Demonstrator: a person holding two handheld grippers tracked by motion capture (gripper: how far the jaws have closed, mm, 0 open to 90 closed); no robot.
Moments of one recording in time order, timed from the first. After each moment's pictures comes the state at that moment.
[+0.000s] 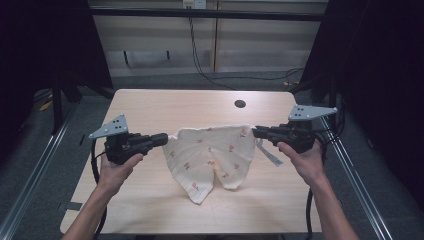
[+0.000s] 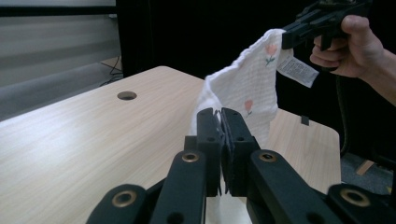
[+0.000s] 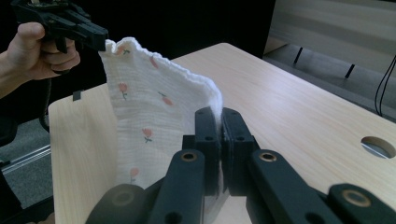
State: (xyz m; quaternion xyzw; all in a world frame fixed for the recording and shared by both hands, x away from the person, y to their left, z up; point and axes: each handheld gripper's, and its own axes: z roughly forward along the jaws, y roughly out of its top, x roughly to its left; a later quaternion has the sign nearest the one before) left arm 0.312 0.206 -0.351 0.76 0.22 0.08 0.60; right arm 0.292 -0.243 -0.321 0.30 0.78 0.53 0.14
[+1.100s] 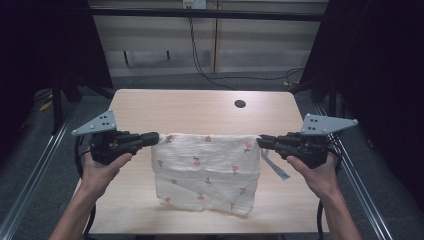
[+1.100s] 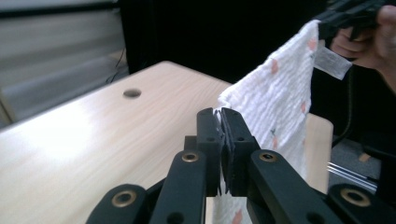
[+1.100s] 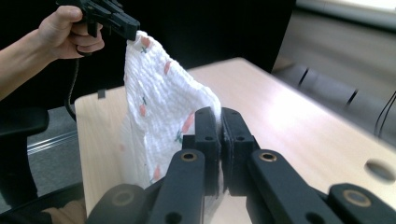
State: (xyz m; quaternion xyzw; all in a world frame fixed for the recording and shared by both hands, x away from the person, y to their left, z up) left arm 0.304 0.215 -0.336 0.78 0.23 0.07 0.58; right arm 0.249 -0.241 -0.306 0.26 0.79 0.54 0.15
